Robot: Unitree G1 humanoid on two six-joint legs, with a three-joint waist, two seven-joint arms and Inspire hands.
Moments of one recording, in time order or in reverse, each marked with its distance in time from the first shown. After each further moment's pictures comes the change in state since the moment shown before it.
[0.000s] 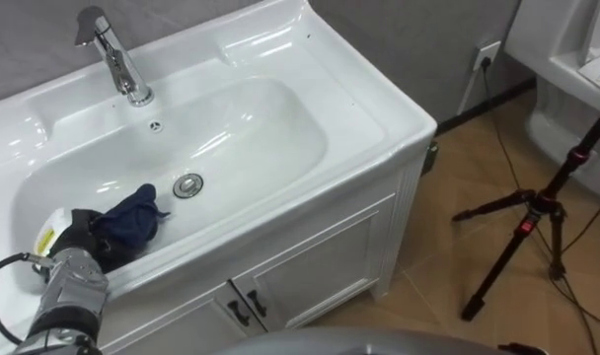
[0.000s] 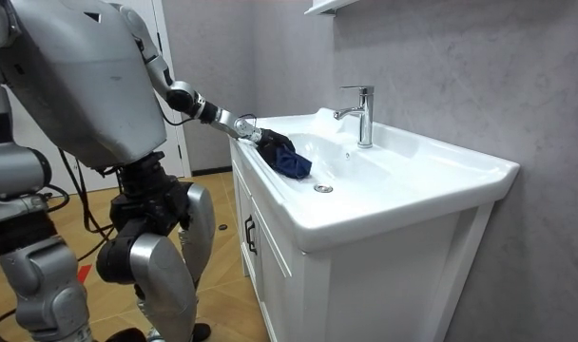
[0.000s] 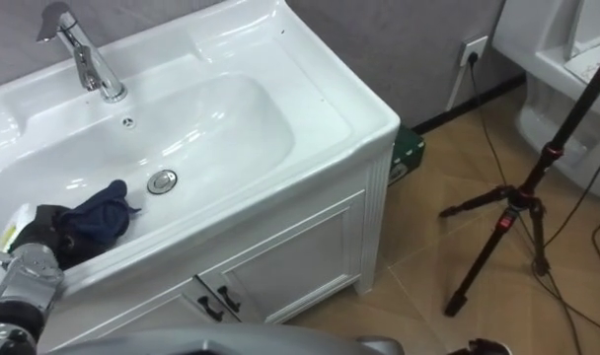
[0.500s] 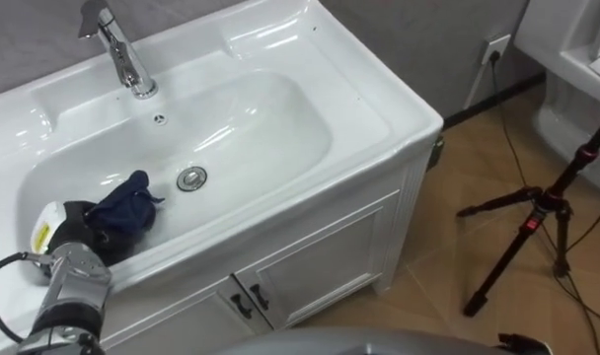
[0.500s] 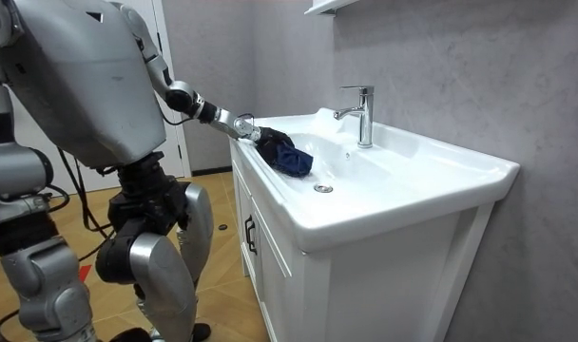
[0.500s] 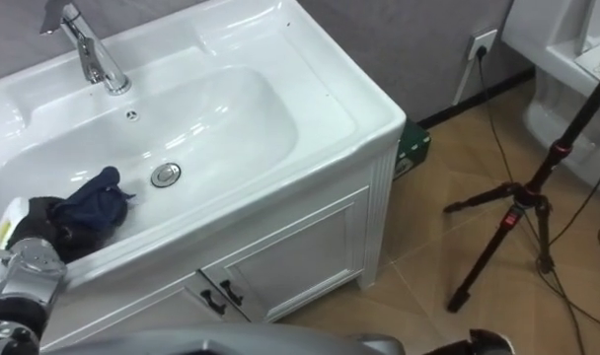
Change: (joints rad) left arm 0.000 -0.019 -0.031 -0.120 -0.161 -0.002 0.086; right arm -0.011 -0.001 0.021 0.005 0.083 -0.085 -0.005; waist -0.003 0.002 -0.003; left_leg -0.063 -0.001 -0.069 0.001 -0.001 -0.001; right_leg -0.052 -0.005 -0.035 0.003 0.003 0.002
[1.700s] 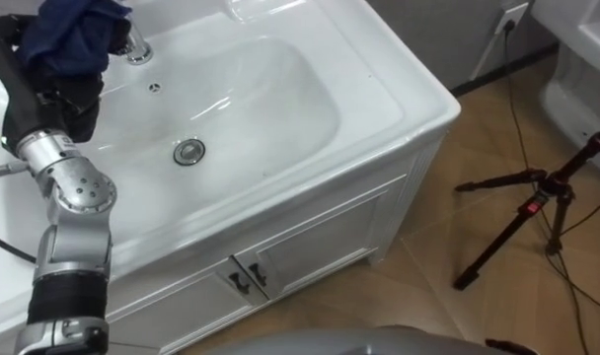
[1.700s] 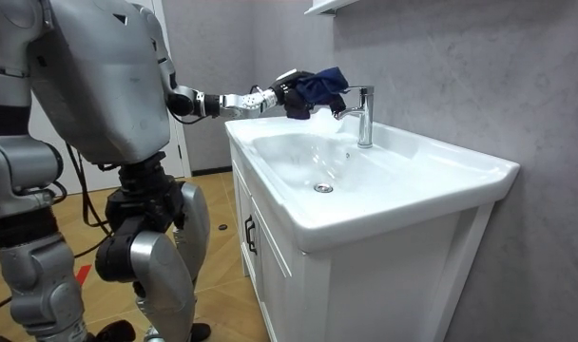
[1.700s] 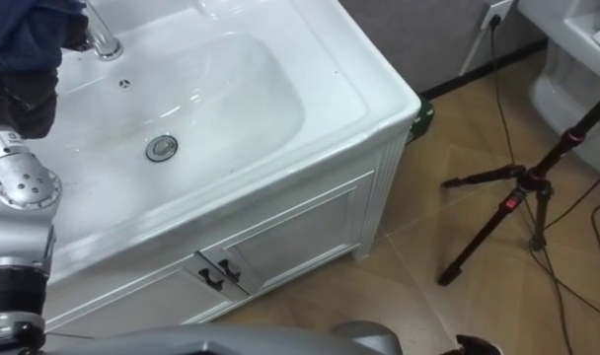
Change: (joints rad) left arm 0.009 -0.014 -0.038 -0.617 -0.088 -0.137 0.327; right arm 0.031 -0.001 0.038 0.064 -0.027 -0.064 0.043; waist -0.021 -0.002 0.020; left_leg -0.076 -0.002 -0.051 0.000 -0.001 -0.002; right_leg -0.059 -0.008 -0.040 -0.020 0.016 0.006
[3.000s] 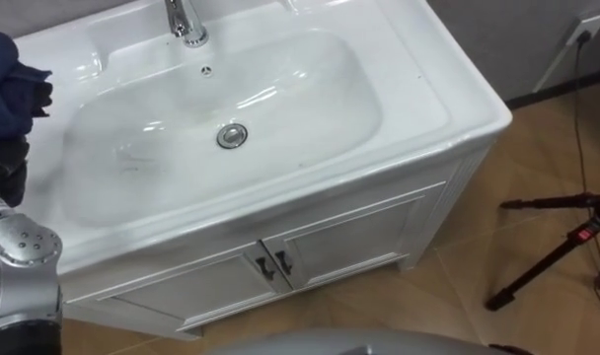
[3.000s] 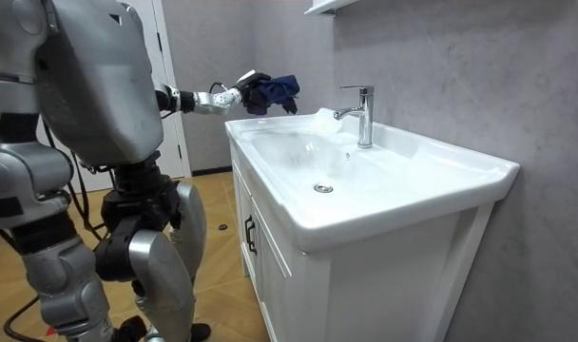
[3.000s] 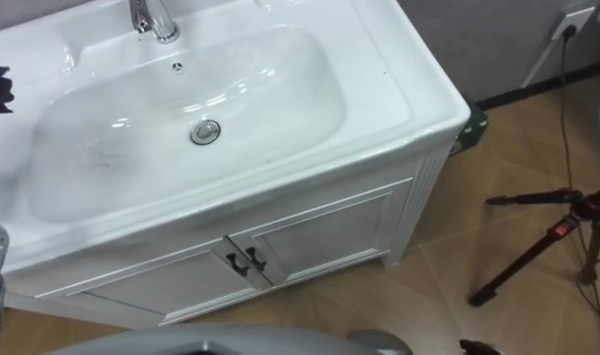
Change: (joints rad) left arm 0.172 0.060 0.161 0.055 -0.003 0.010 0.045; right arm 0.031 -0.003 0.001 -0.055 -0.021 0.020 0.000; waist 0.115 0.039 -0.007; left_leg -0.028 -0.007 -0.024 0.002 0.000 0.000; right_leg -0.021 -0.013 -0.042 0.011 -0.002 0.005
